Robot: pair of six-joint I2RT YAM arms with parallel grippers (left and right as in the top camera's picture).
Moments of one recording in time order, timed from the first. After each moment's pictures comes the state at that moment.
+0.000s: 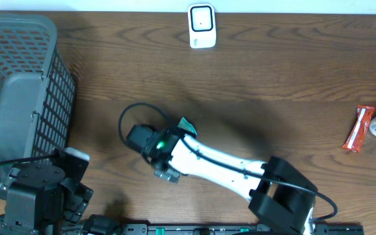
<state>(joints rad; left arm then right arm) -0.26 0.72 1.40 -1.63 -0.45 0.37 1.09 1.98 1.50 -1.01 0.27 -0.08</state>
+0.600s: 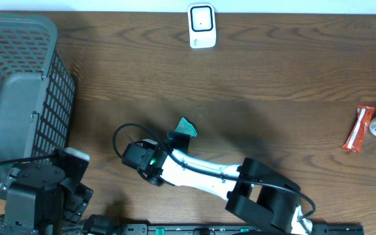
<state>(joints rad) -0.26 0.72 1.40 -1.63 -0.45 0.37 1.16 2.07 1.40 -0.84 0.56 -0.16</state>
